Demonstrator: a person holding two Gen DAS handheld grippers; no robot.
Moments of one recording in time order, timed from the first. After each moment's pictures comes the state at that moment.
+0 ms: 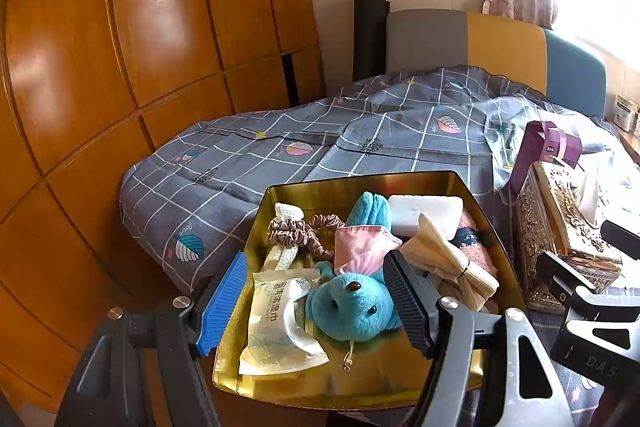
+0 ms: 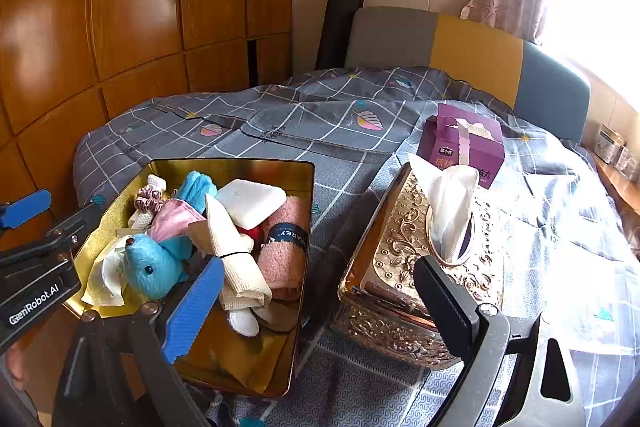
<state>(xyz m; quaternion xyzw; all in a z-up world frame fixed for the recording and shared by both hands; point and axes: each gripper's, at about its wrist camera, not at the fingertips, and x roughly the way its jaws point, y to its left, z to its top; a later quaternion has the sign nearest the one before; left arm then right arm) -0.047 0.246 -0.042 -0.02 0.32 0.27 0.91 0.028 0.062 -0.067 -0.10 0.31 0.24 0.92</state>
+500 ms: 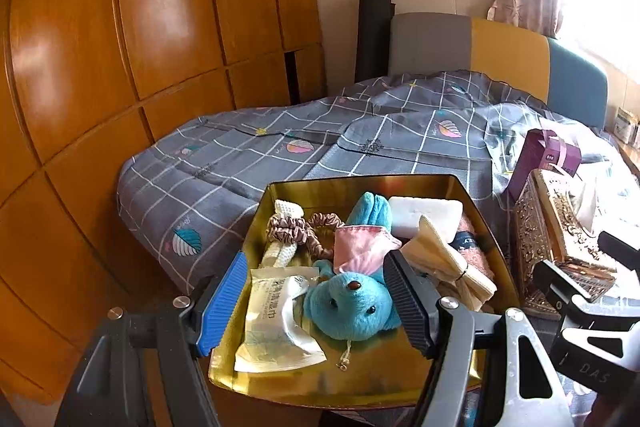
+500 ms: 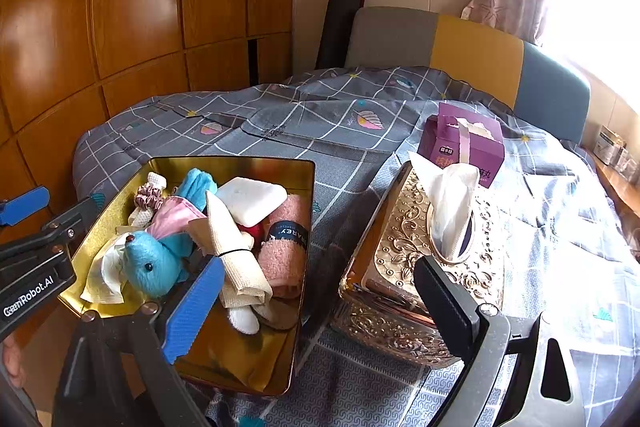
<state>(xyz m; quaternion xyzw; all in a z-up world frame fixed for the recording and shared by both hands) -0.049 0.252 -0.043 -0.05 0.32 0.26 0.91 0.027 0.062 -0.068 -0.10 0.31 0.24 0.92</state>
